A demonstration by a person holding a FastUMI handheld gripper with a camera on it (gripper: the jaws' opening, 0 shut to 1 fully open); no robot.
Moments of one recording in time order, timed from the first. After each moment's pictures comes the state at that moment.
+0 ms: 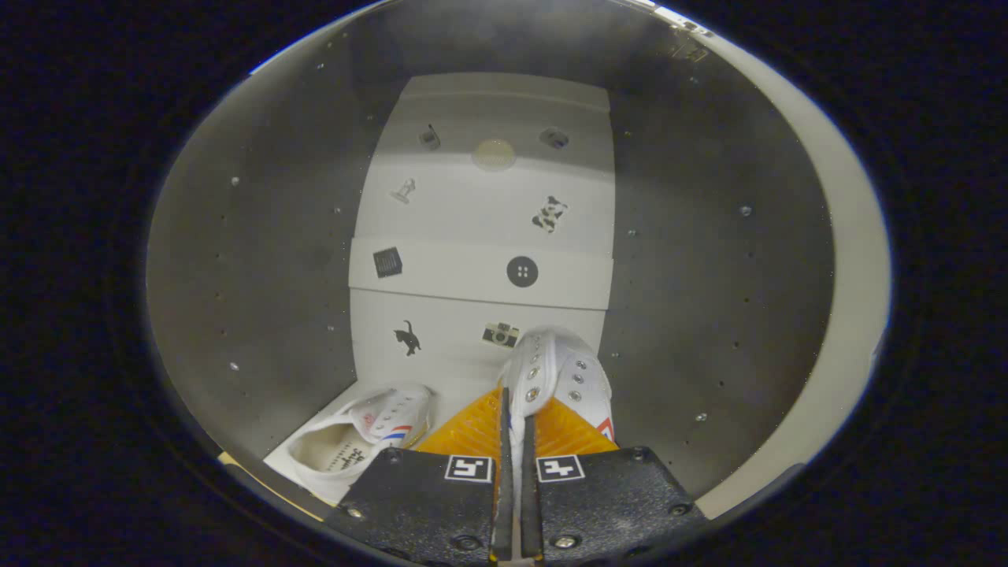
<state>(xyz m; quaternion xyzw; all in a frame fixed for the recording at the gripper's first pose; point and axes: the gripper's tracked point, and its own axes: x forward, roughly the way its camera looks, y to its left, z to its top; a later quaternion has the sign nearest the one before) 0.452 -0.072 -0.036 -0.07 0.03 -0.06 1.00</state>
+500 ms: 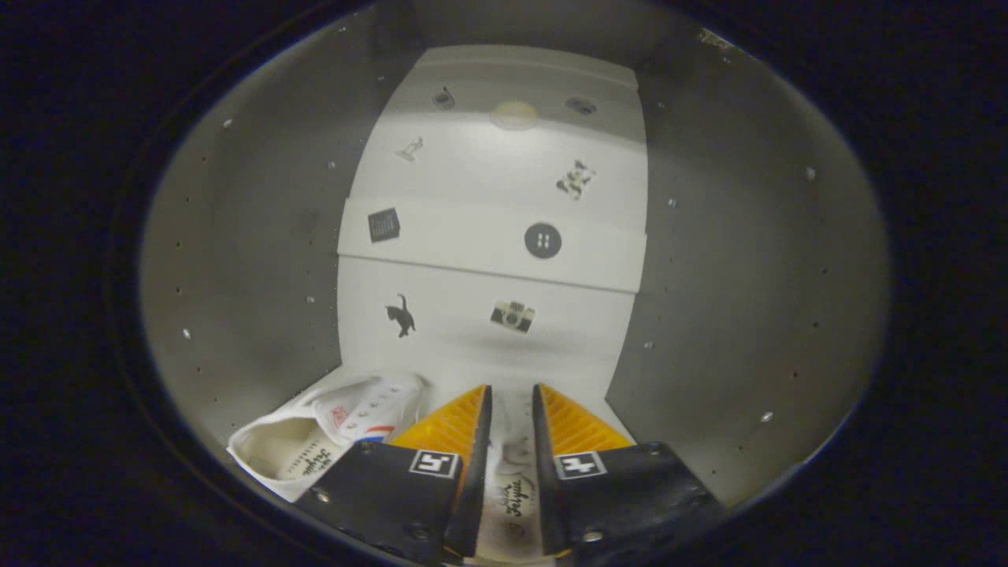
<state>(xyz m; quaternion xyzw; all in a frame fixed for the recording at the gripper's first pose) 0.478 -0.064 -0.042 -0.10 0.02 -0.06 0.99</state>
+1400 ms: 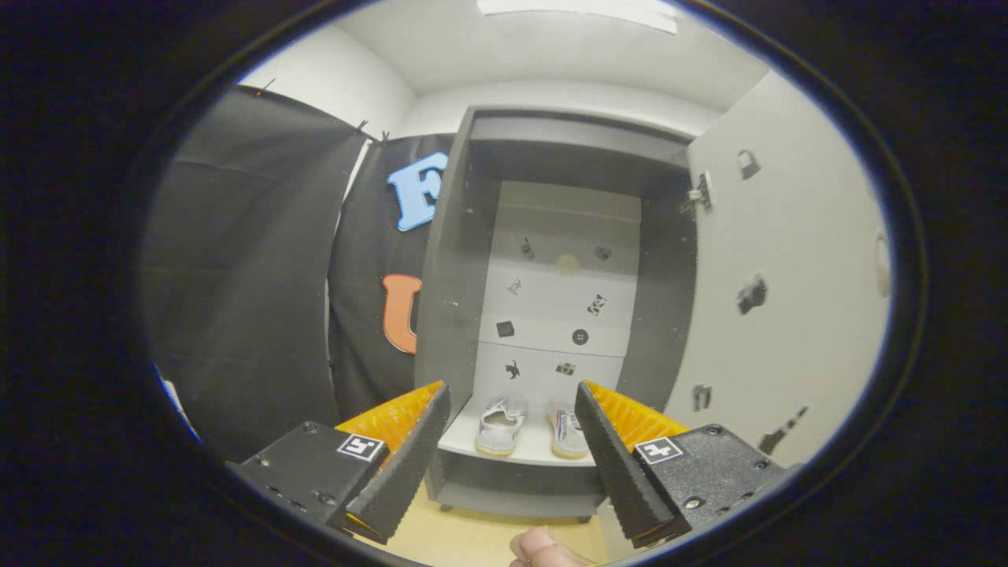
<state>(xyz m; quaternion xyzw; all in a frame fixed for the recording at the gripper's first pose) 0.130 0.047 0.062 -0.07 -0.04 0.03 1.00</state>
